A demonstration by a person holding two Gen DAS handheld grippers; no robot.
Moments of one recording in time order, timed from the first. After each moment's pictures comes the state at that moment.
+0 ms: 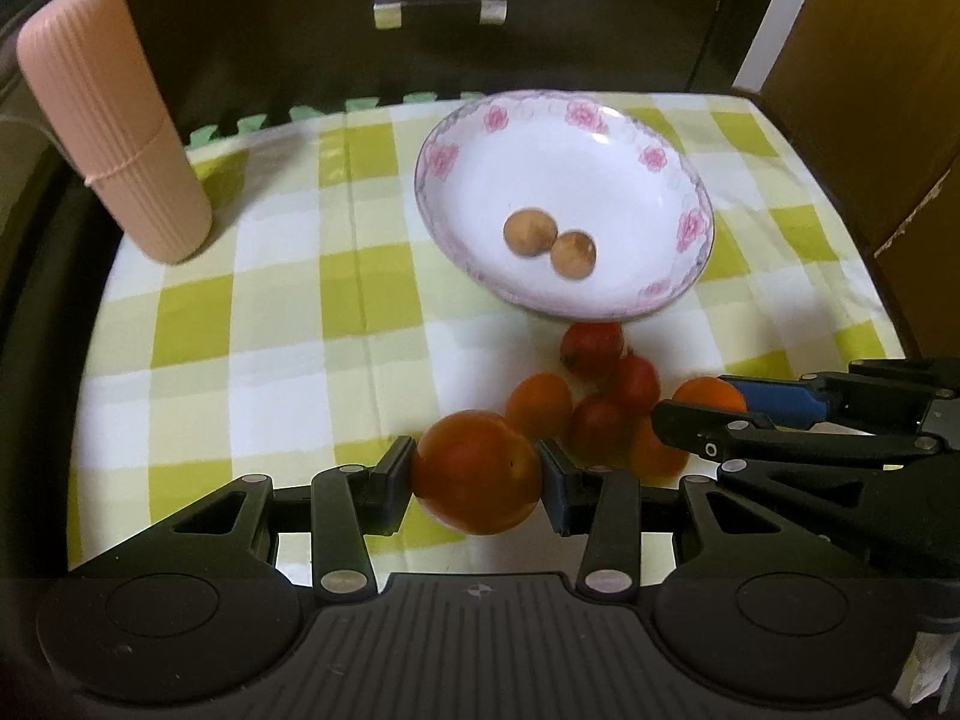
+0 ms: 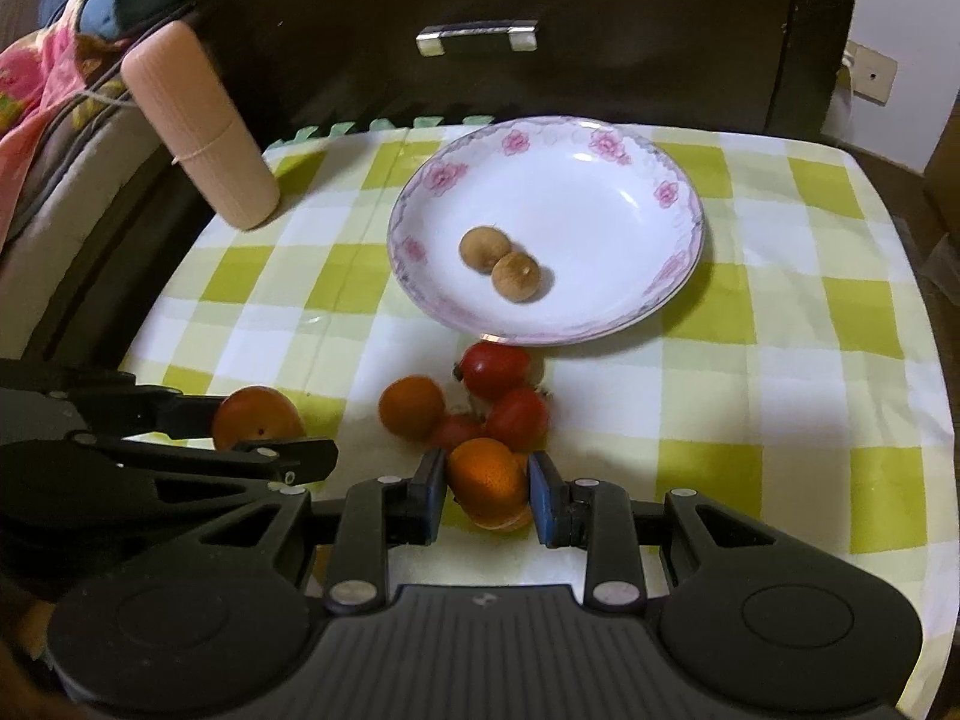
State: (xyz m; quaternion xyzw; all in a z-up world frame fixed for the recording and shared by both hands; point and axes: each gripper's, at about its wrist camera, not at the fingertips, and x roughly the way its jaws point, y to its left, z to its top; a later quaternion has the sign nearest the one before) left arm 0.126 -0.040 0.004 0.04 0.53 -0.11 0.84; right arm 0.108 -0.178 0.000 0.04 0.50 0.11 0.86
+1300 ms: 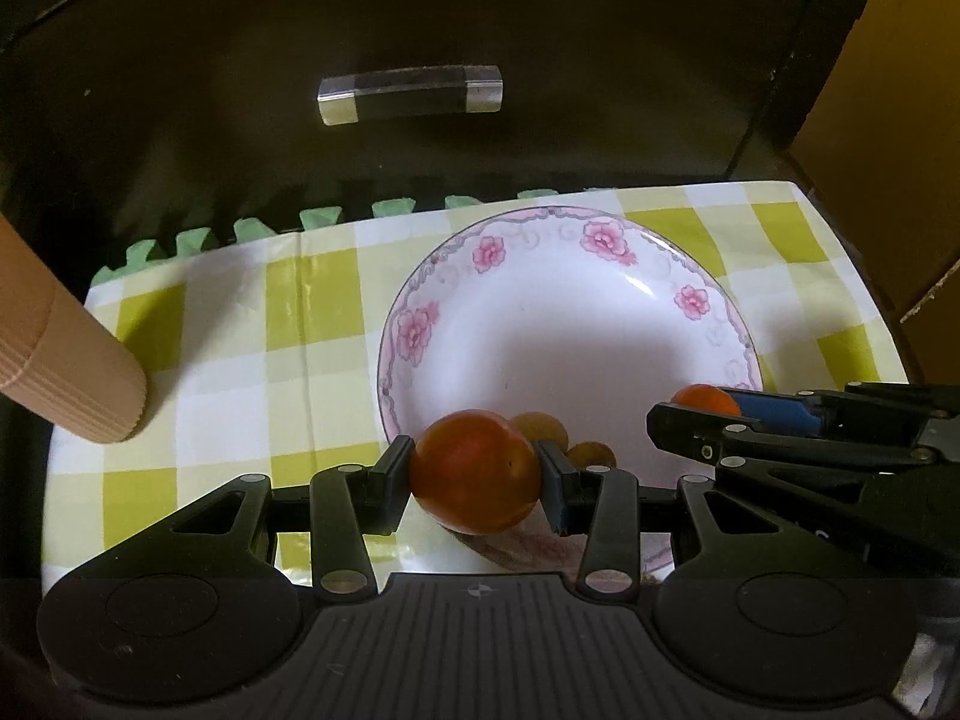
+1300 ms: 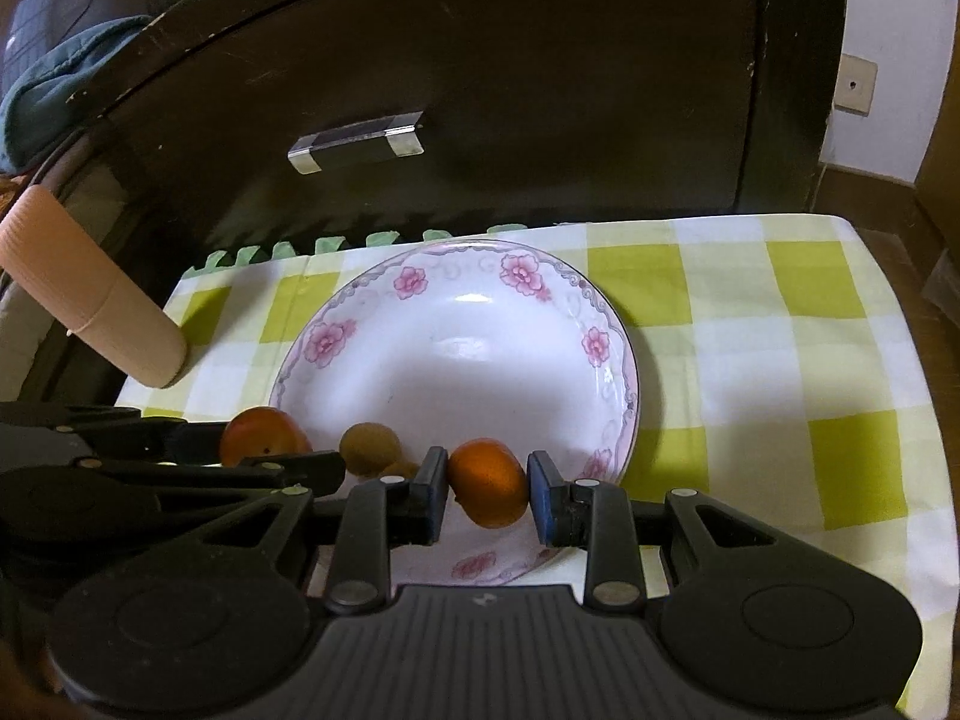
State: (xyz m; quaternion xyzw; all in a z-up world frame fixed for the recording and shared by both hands) left arm 0.226 -0.070 -0.002 0.04 0.51 -0.12 0.85; right arm 0.206 -0.219 -0.011 0.08 0.47 0.09 0.87
